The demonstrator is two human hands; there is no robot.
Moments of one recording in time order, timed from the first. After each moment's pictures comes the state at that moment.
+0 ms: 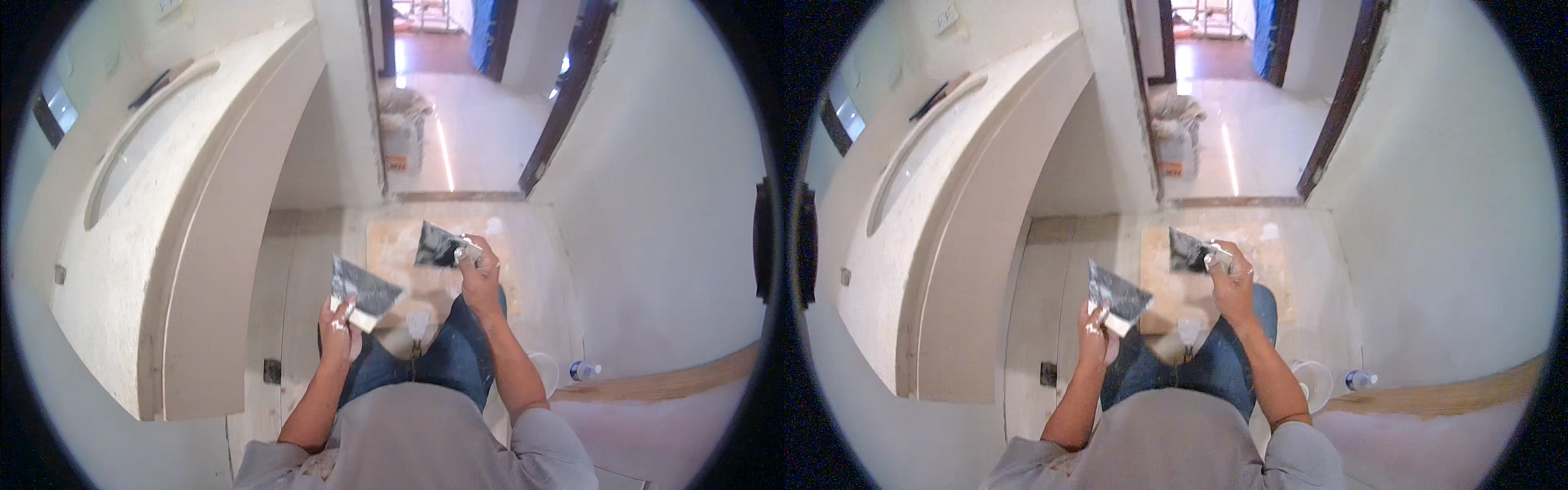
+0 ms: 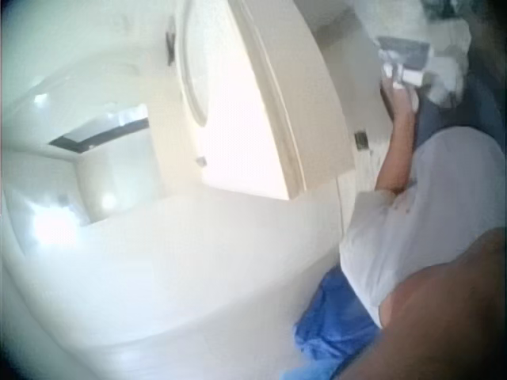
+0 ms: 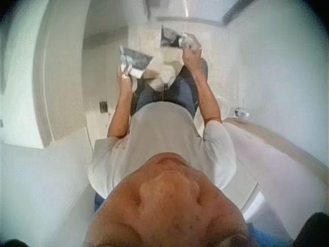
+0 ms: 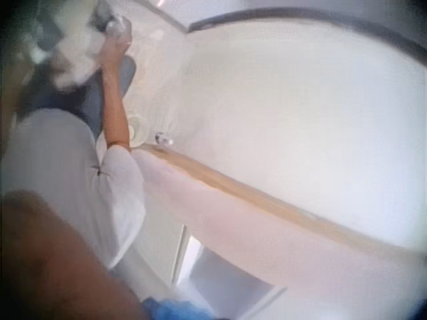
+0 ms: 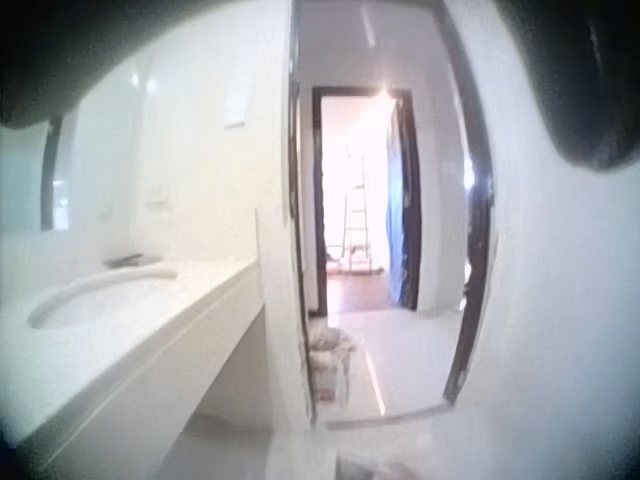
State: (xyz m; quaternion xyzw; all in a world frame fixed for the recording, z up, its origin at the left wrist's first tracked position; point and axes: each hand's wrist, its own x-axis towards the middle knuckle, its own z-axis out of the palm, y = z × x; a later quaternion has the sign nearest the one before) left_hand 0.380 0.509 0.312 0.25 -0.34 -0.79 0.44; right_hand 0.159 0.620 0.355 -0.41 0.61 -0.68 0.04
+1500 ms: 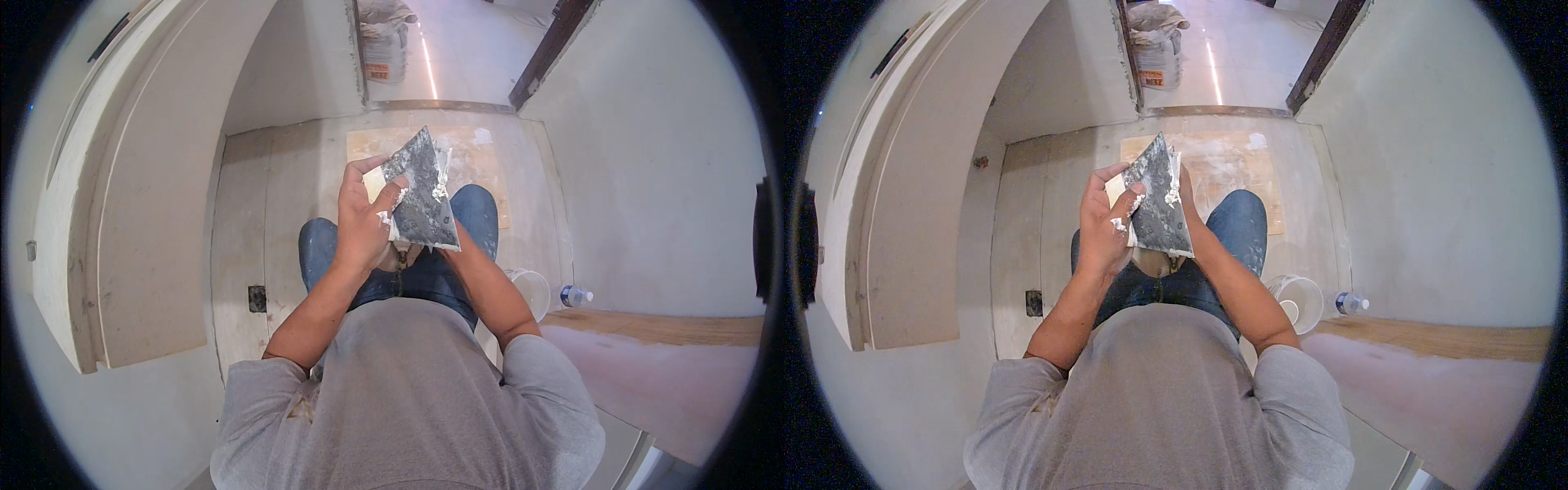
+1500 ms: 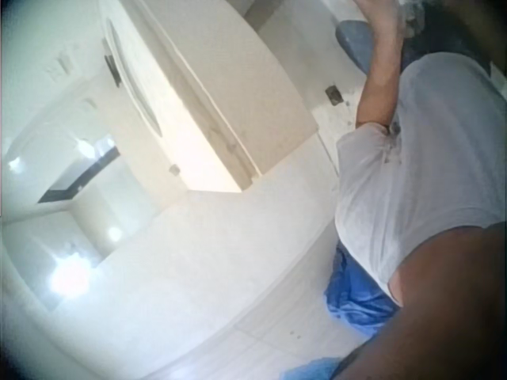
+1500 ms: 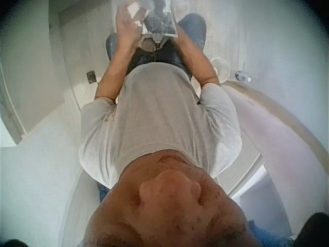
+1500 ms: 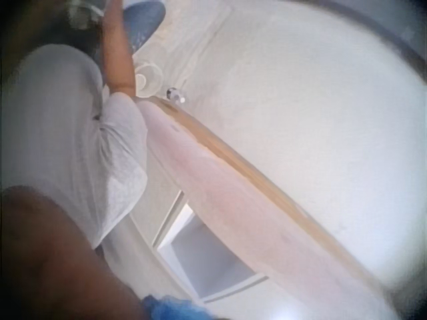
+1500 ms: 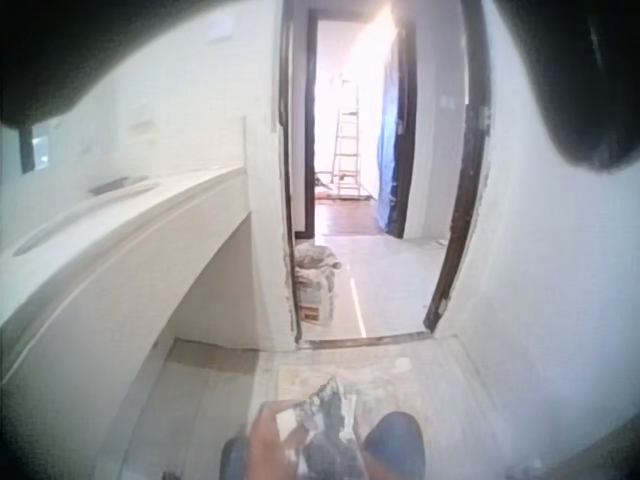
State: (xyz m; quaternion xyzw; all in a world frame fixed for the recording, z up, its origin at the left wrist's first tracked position) left_hand 0.326 0.525 0.378 0.18 -0.49 -0.77 0.37; right_hand 0.214 0.565 0.320 -0.10 0.31 -0.79 0.52
